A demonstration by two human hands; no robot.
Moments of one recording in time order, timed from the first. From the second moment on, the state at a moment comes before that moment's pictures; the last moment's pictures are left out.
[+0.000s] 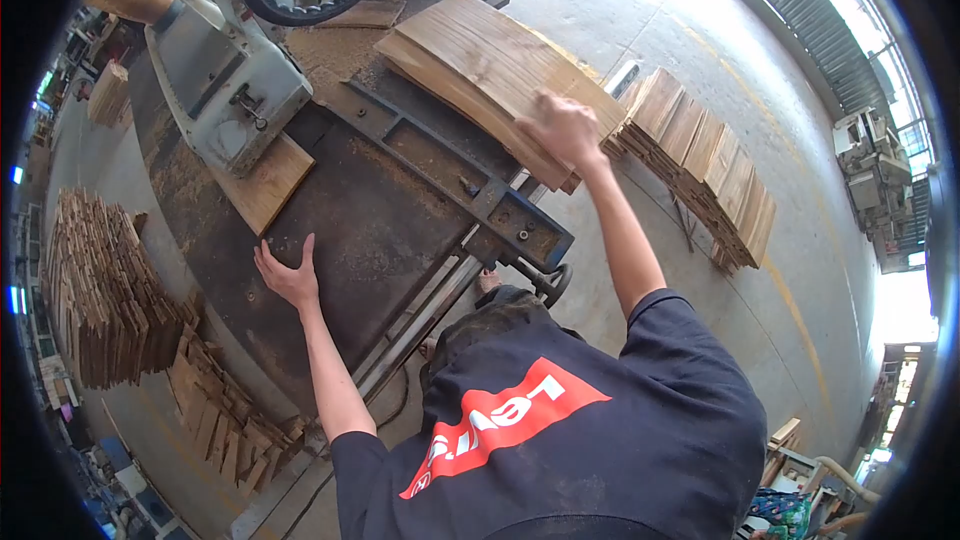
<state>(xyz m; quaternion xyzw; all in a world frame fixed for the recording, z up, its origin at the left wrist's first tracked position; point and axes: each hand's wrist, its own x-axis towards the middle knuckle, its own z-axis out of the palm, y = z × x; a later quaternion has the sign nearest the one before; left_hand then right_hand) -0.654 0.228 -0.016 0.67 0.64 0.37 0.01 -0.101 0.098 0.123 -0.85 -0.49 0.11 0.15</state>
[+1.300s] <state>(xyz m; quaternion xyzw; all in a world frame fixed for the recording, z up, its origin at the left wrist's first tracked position) -0.528 -0.055 0.094 0.70 0.58 0.31 0.28 -0.303 0.036 0.129 -0.80 -0.41 0.34 0.26</state>
